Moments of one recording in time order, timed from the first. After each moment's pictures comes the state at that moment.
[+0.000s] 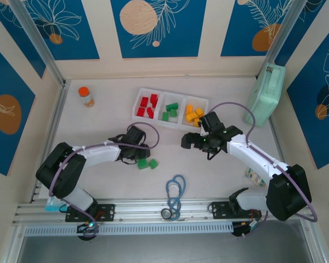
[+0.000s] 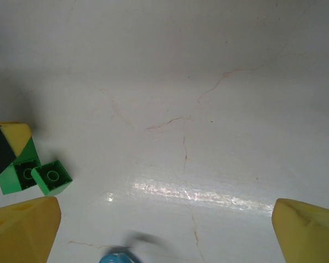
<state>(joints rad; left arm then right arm) -0.66 1.57 0.76 -0.25 0.06 -0.73 0.47 1.27 0.88 -0.72 -0.18 0.59</state>
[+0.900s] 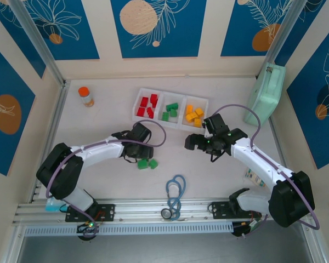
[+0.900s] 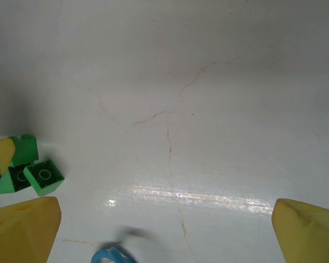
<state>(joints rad) -0.73 1.56 0.89 -0.51 -0.03 -0.58 0.44 1.20 0.84 -0.73 -0.17 0.59</state>
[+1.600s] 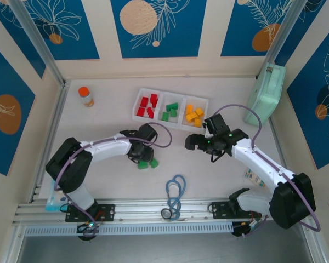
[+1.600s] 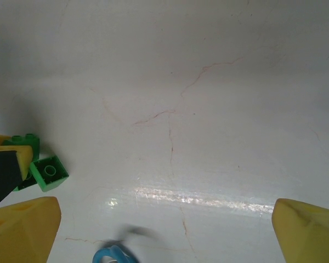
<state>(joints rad) -0.76 1.67 0.98 -0.62 -0.04 -0.54 0.44 1.19 0.84 -0.74 -0.17 0.59</state>
